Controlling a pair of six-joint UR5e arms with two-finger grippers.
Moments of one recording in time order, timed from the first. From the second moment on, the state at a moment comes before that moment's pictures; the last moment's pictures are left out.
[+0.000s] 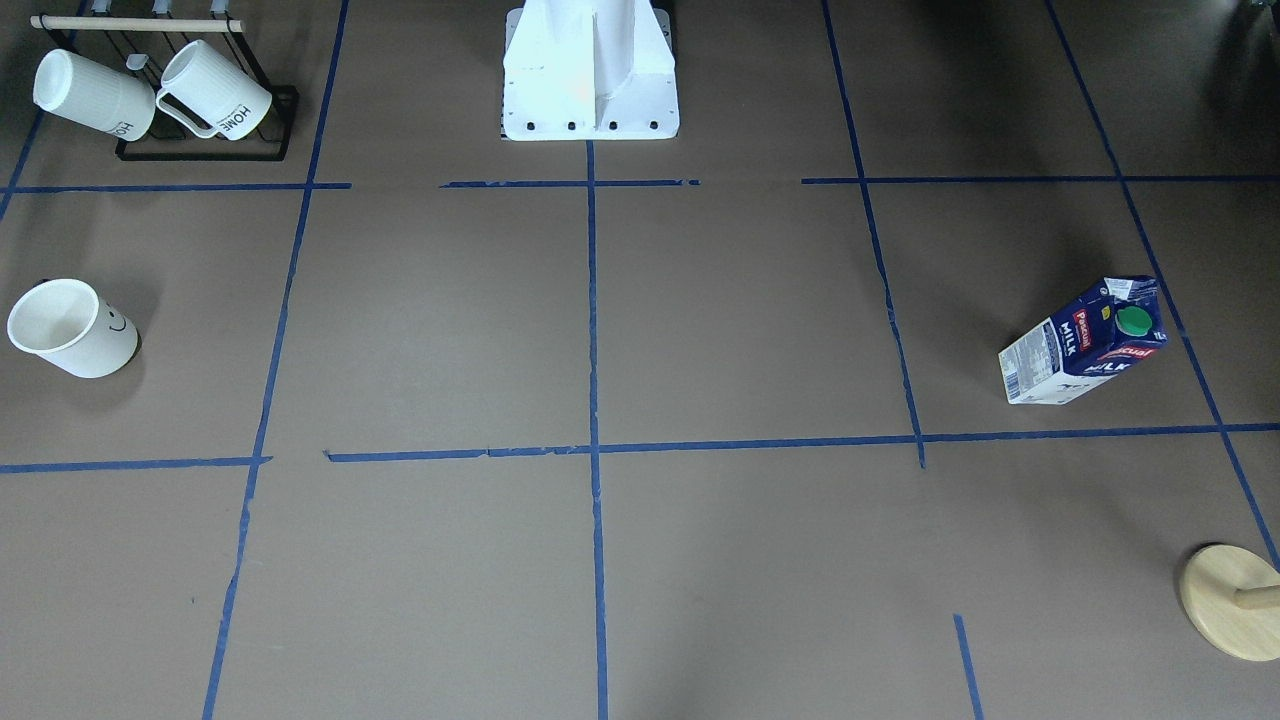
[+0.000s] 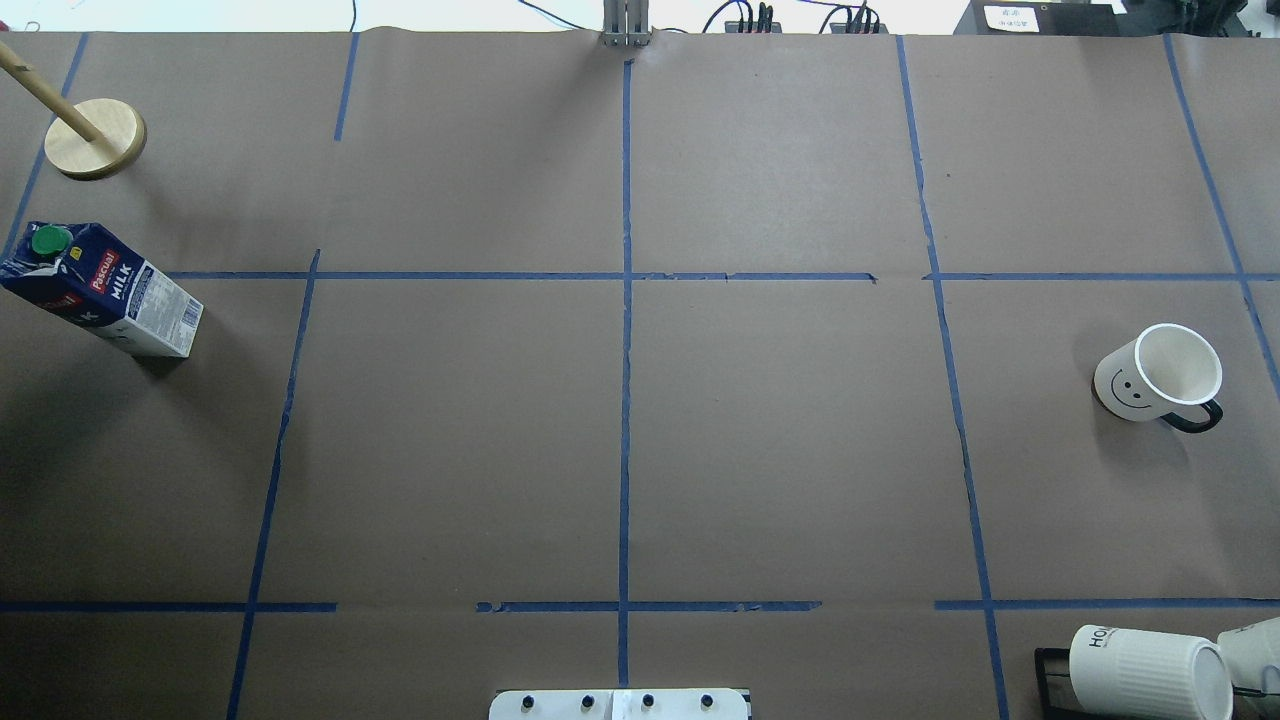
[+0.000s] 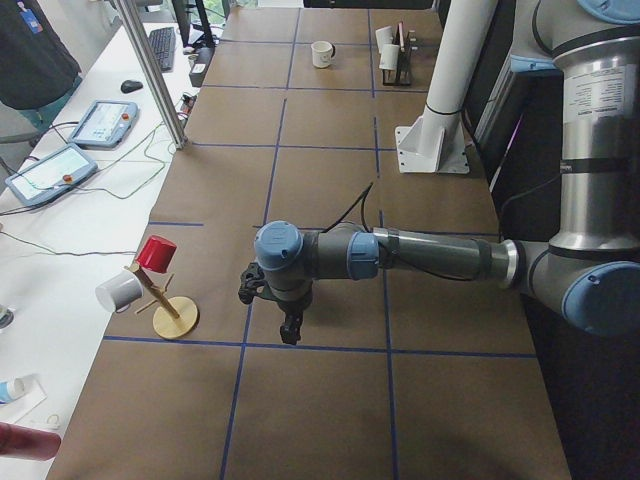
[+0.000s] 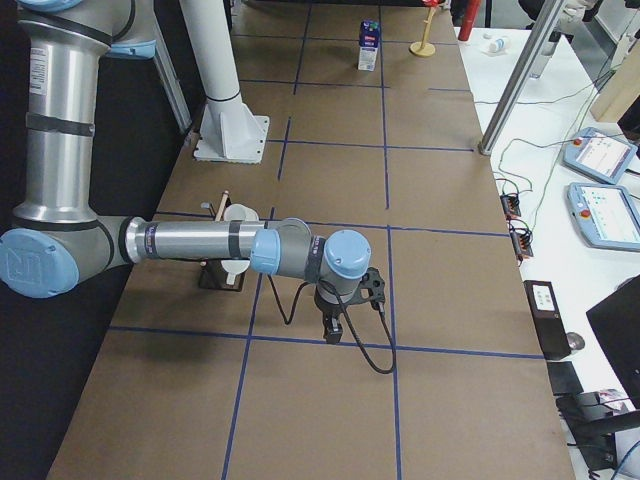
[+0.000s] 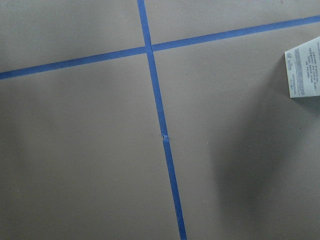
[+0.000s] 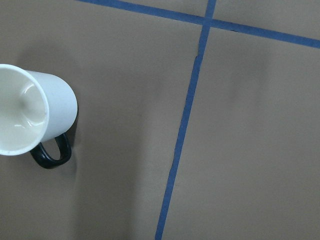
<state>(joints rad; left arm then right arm) -1.54 -1.48 -1.76 -1.42 -2.38 0.20 1.54 -1.71 1.76 -1.74 2.37 -0.27</state>
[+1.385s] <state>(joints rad) -1.54 -1.48 -1.75 -1.43 -2.39 0.20 1.26 -1.69 1.73 -1.21 2.35 0.29</state>
